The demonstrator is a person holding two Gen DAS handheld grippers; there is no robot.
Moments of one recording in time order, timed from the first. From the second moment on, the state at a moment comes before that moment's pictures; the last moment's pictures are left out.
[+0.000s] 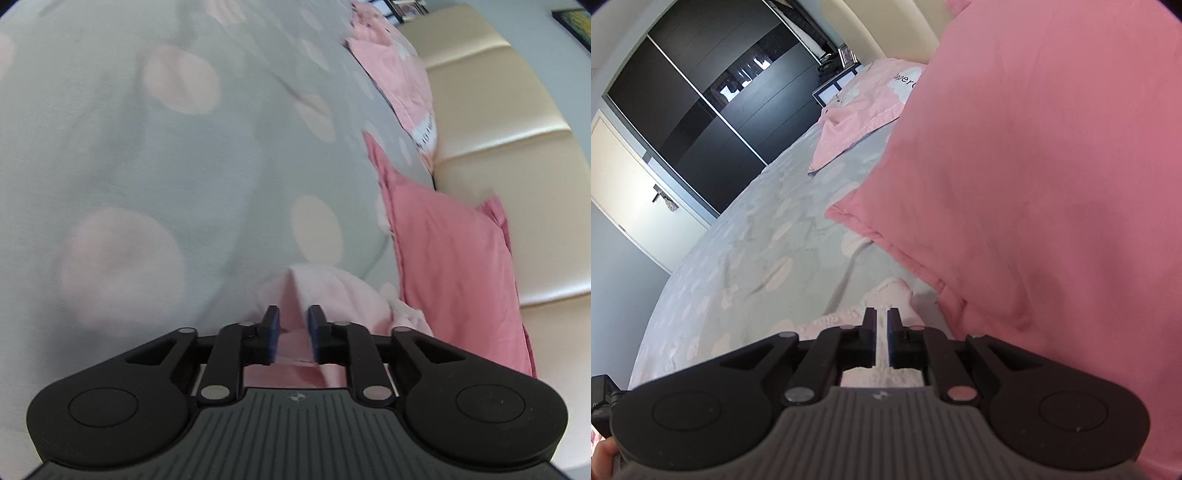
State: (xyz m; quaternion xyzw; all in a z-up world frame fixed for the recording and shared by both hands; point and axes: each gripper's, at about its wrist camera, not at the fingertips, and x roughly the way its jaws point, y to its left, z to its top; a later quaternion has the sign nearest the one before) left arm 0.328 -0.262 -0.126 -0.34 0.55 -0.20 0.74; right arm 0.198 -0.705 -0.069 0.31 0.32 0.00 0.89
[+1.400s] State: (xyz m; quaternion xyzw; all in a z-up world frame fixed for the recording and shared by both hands) left arm 0.273 -0.348 -0.085 -0.10 0.51 -0.33 0.79; right arm 0.040 -0.610 -0.065 0.01 0.38 -0.01 0.93
